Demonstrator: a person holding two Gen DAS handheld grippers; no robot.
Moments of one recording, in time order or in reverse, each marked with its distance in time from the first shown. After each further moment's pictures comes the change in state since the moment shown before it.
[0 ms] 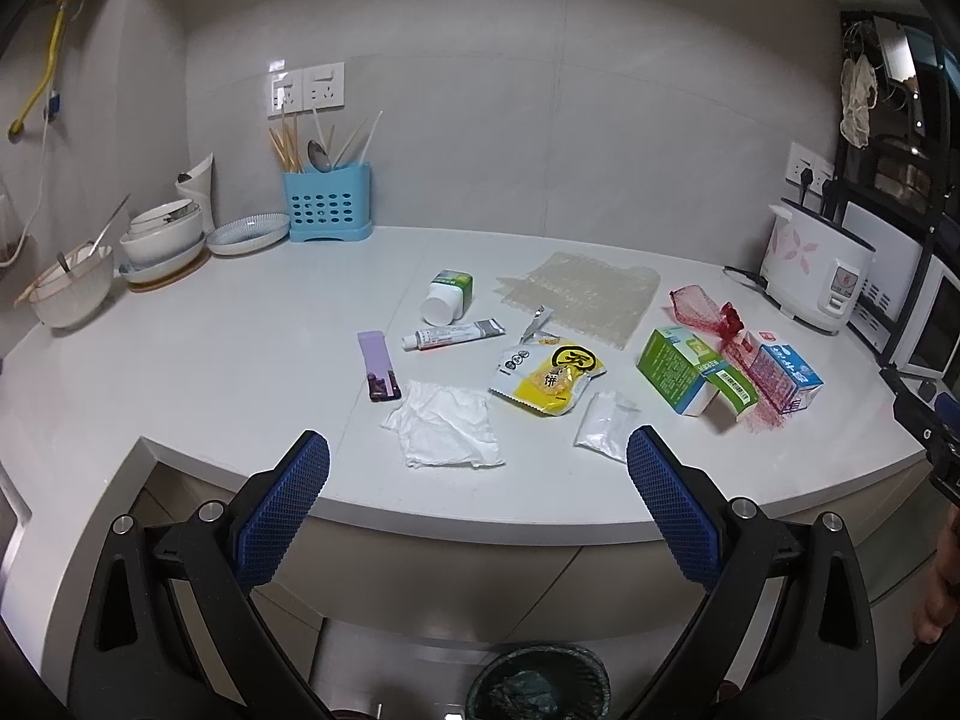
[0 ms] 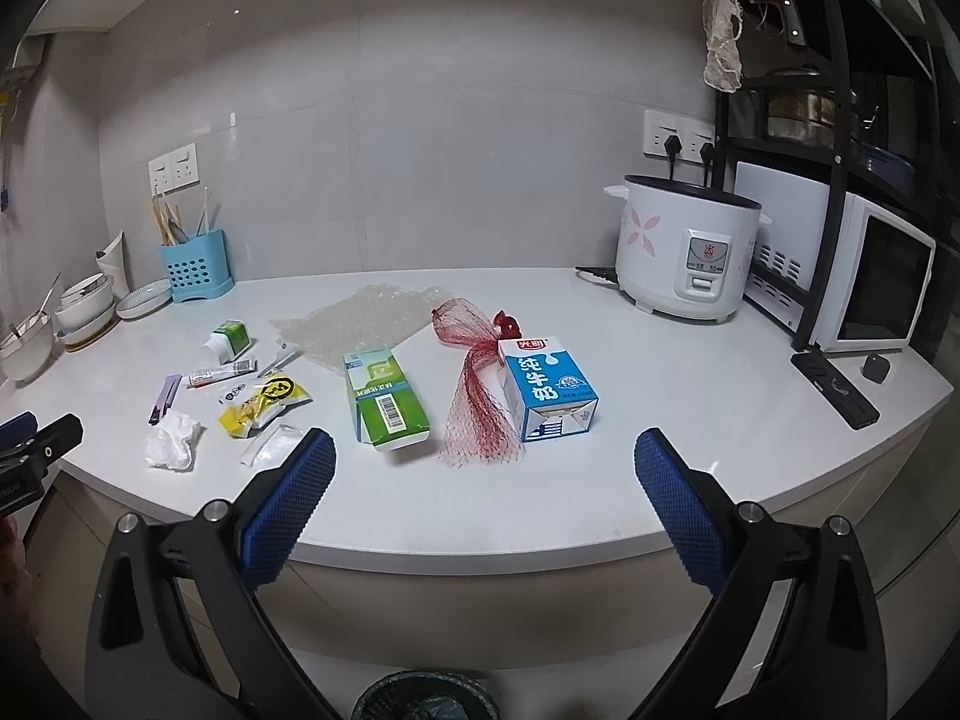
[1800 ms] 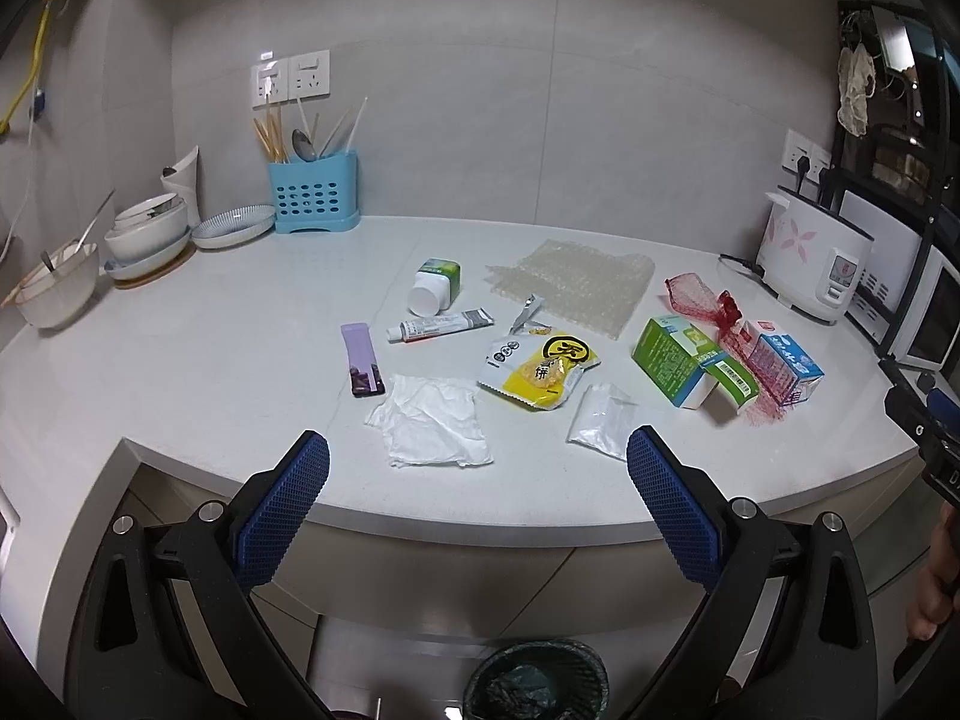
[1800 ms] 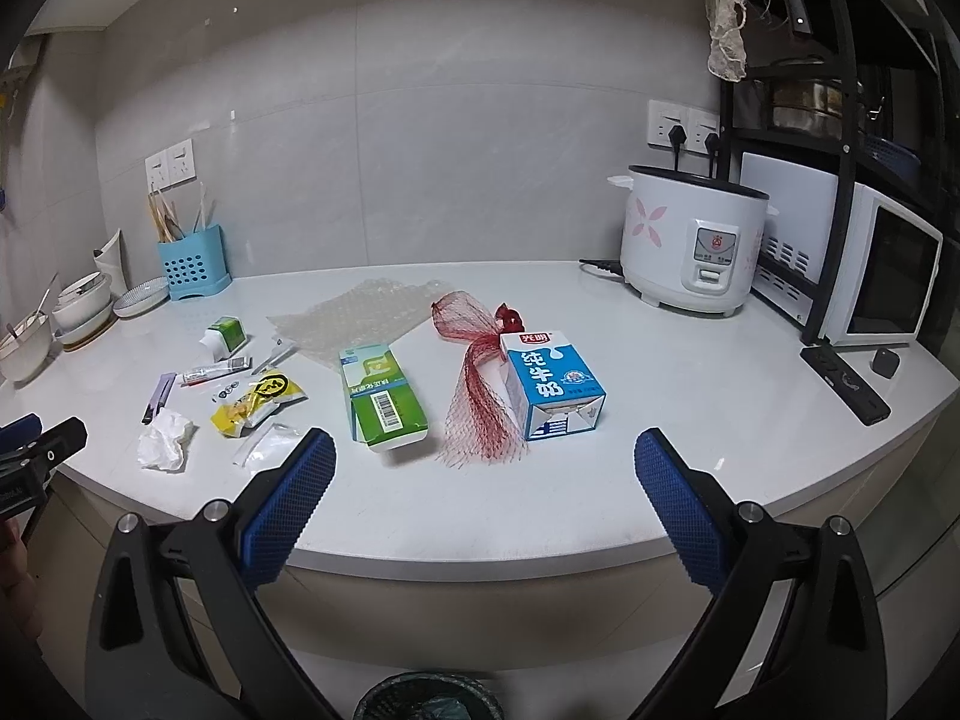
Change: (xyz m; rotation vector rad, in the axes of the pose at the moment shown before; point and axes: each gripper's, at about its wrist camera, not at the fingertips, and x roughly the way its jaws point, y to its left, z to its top) left arm 0.015 -0.006 0.005 0.011 0.031 -0.022; right arm 0.019 -0.004 -0.002 -0.001 0.013 -0.003
